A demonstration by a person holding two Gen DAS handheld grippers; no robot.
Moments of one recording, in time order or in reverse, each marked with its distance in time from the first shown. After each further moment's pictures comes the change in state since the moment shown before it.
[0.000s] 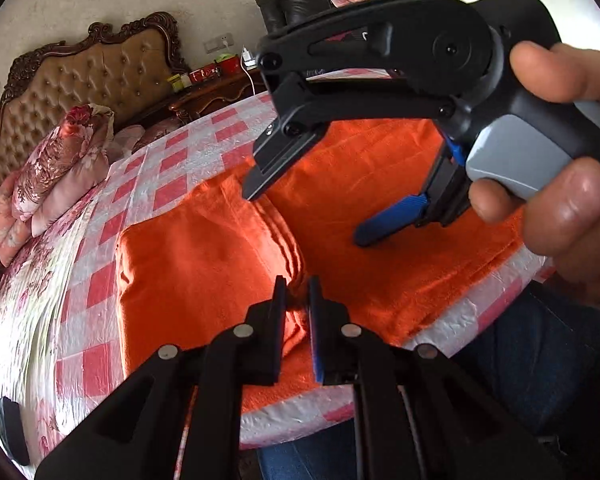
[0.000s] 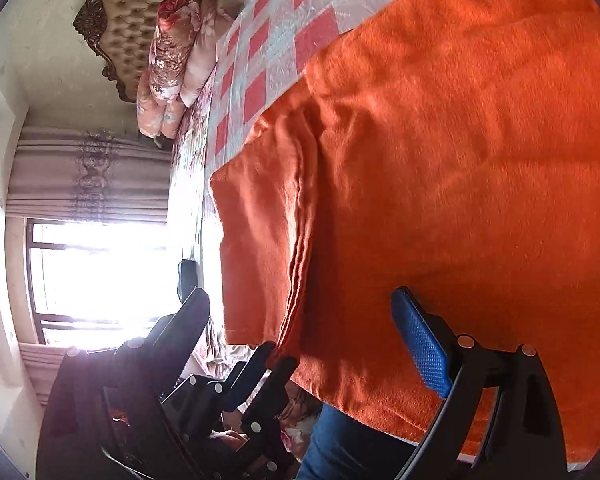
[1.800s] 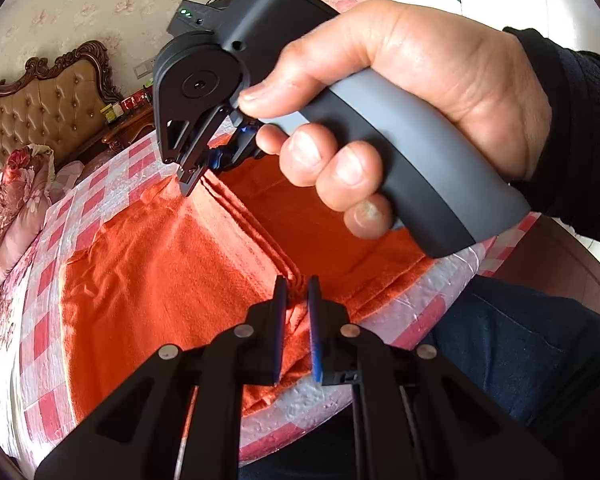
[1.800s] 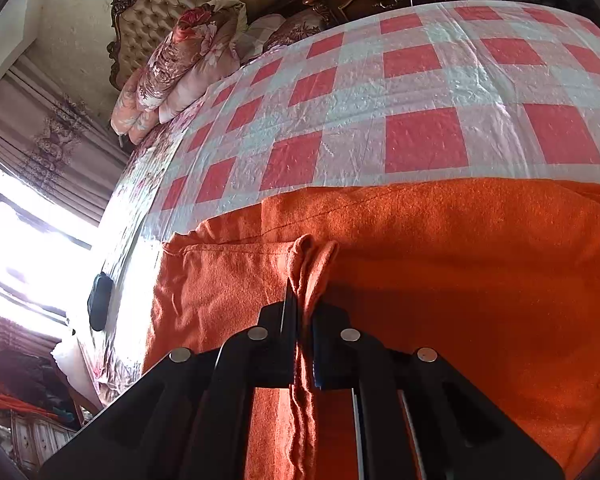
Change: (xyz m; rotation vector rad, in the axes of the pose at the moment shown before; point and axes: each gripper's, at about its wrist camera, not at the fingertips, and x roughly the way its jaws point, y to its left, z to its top) left arm 0.013 -0.070 0.010 0.161 -0.039 -0.174; right arm -0.014 0.017 0.065 -0.309 -0.235 -0.300
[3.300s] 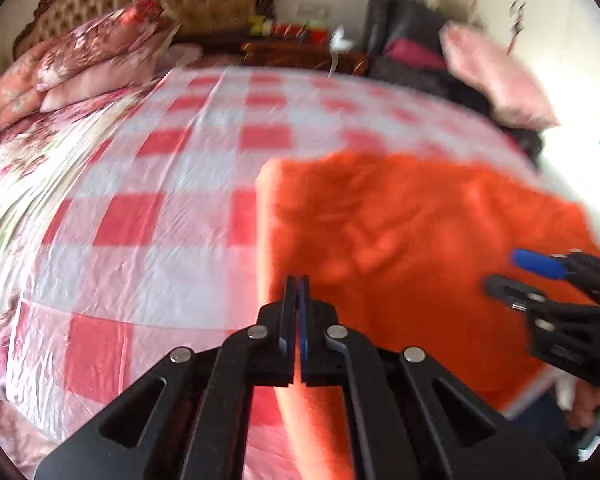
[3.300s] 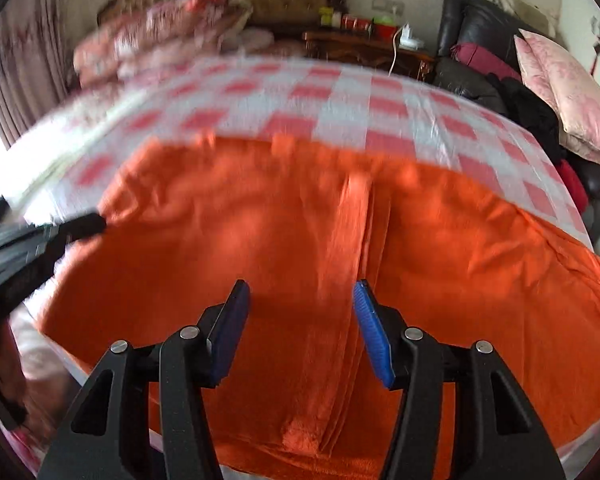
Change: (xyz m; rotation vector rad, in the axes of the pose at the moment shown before) left arm 0.013 0.195 -0.062 -0.593 0.082 0.138; right arm -0.008 0.064 -0.103 -0.324 -0.130 -0.483
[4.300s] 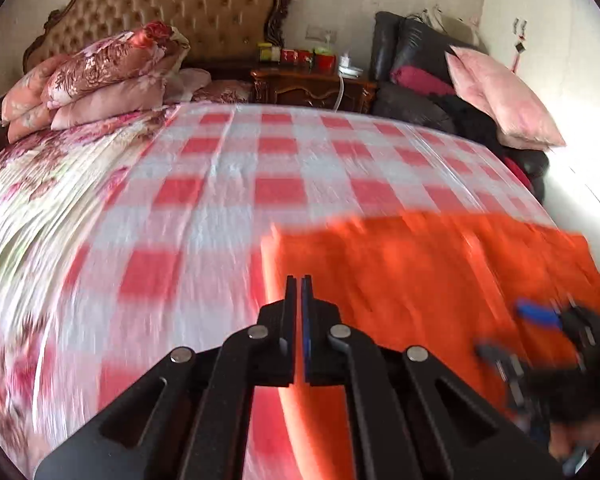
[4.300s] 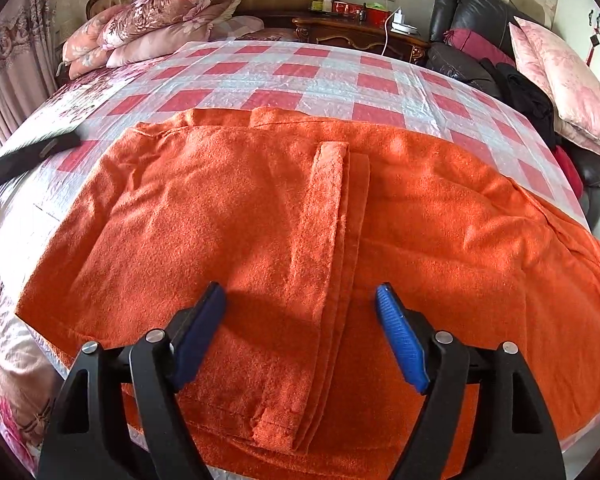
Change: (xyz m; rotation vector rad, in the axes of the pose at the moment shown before) left arm -0.038 -0.005 0.008 0.007 -0.090 -0.015; right arm 0.007 -0.008 -0.010 0.024 0.022 -0.021
